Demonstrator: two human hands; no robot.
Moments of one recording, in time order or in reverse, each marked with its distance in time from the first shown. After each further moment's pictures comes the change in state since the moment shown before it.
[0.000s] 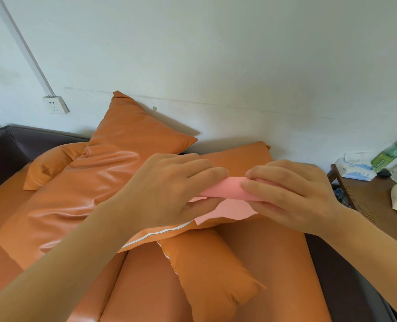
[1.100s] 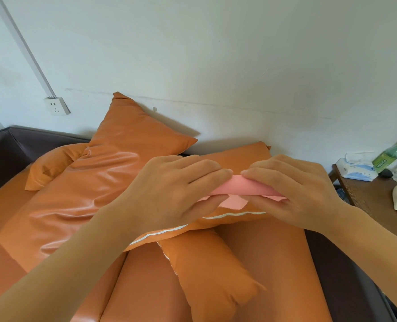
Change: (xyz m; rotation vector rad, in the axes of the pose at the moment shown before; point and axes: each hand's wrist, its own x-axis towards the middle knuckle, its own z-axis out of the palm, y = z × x) left_hand 0.003 0.003 0.007 0.067 0.072 0.046; right_hand 0.000 0.003 -0.006 0.074 -0.085 0.157
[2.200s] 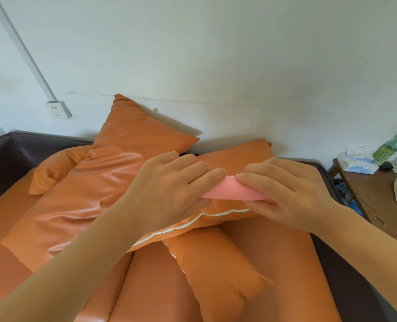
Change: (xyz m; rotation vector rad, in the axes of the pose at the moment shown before) left_hand -0.018 -0.008 -0.004 0.161 0.045 0.093; right_hand 0.001 -0.017 0.015 -0.098 0.035 -0.076
